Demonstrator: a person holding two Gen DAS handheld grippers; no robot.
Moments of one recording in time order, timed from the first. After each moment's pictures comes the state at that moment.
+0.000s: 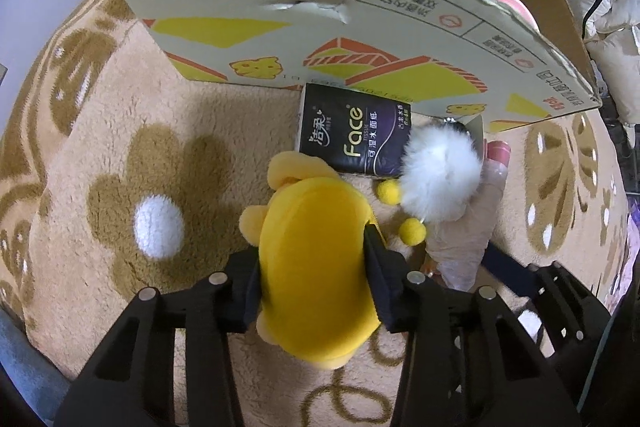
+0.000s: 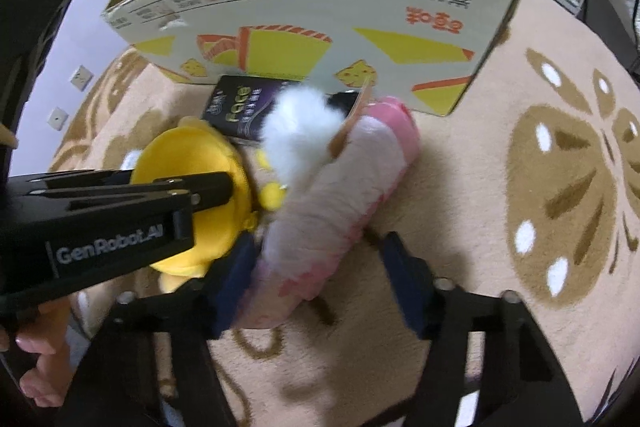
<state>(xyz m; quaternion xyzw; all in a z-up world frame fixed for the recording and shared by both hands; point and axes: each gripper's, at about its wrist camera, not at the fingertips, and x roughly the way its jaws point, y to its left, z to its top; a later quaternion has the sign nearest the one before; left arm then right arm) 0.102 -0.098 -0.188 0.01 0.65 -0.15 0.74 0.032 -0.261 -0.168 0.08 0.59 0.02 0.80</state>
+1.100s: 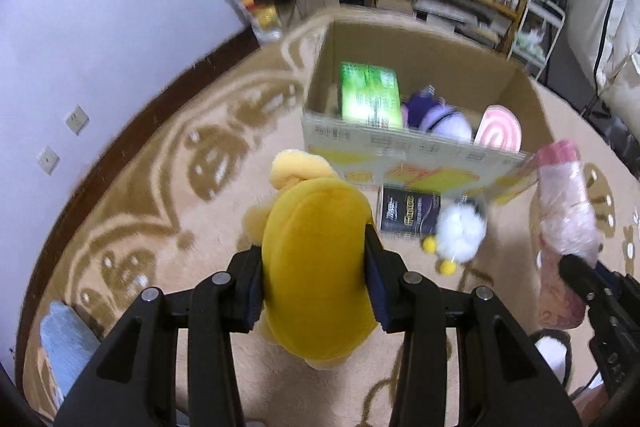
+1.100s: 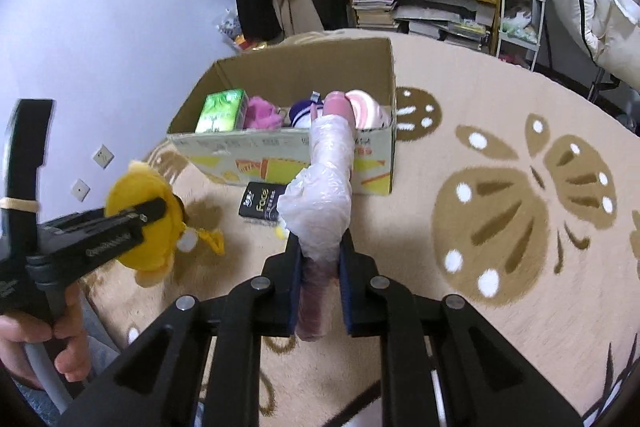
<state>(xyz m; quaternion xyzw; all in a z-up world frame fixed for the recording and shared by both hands) 0.048 -0.044 -0.081 0.04 0.50 -0.07 0.86 -0.027 -0.291 -0.063 0.12 0.45 -0.01 0.89</state>
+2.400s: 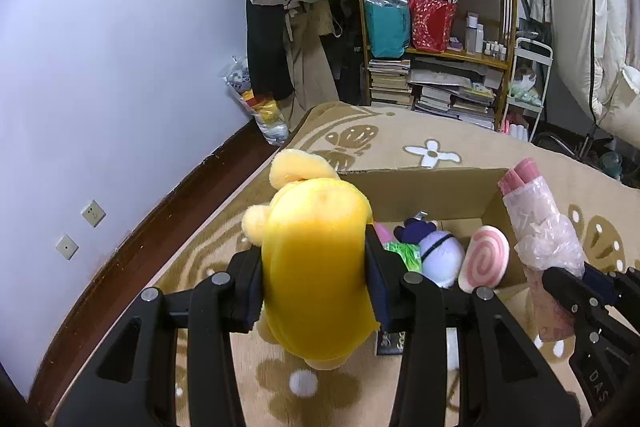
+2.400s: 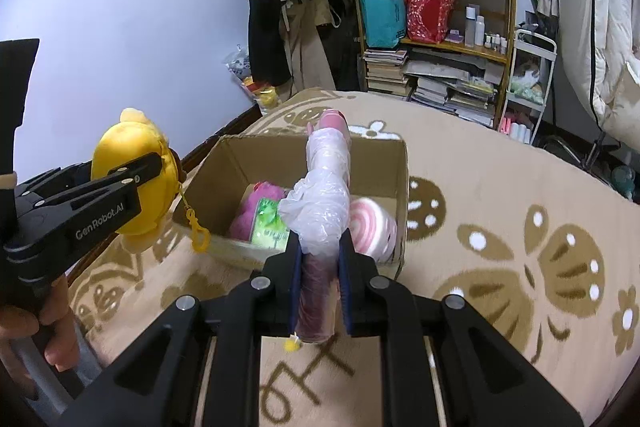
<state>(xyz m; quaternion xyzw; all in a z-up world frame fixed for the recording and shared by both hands) 0.098 -0.077 0.000 0.09 0.35 -0.07 0.93 0.039 -0.292 -0.025 0.08 0.38 -0.01 0.92</state>
